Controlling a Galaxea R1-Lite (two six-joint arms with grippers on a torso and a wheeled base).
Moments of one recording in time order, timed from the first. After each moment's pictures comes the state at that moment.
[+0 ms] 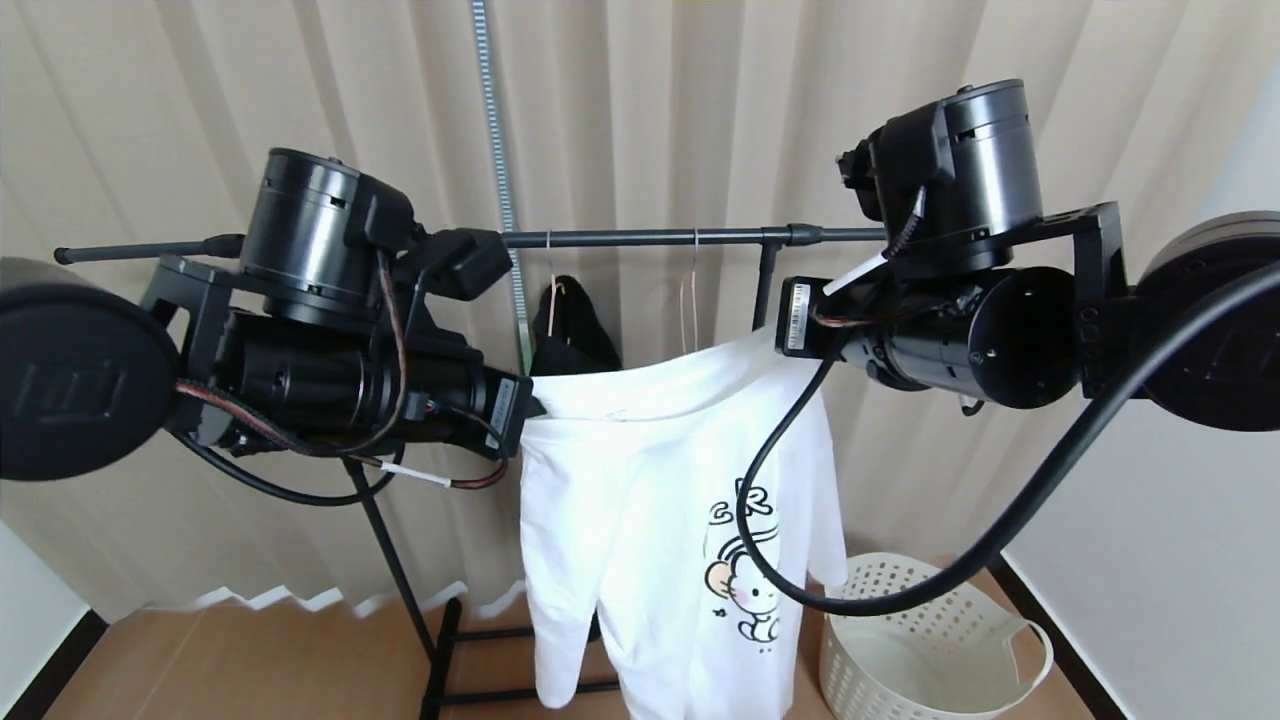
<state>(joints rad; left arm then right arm) -0.51 1.65 -1.23 0.17 -0.08 0.00 0.71 1.80 -1.47 0.14 -0.59 0.45</state>
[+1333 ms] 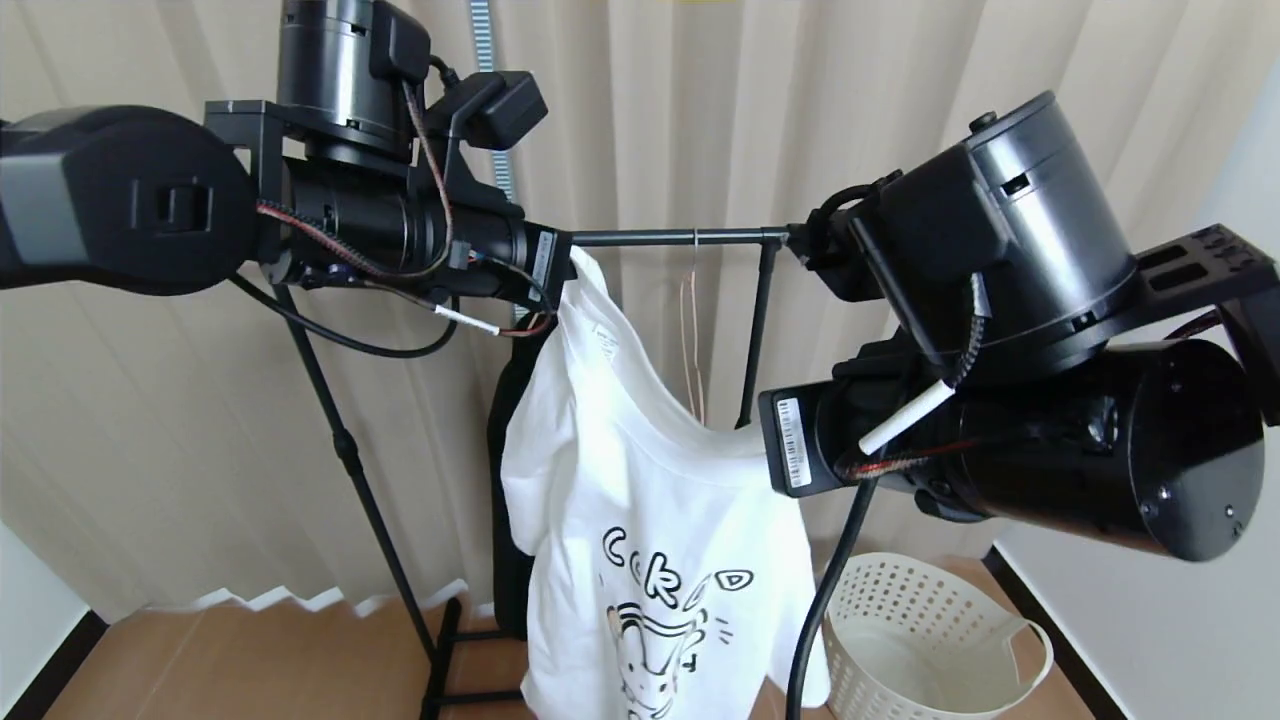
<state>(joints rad) -0.47 1.84 -1.67 0.21 -0.20 0.12 0.96 1.71 -1.44 0.46 -0.57 0.48</state>
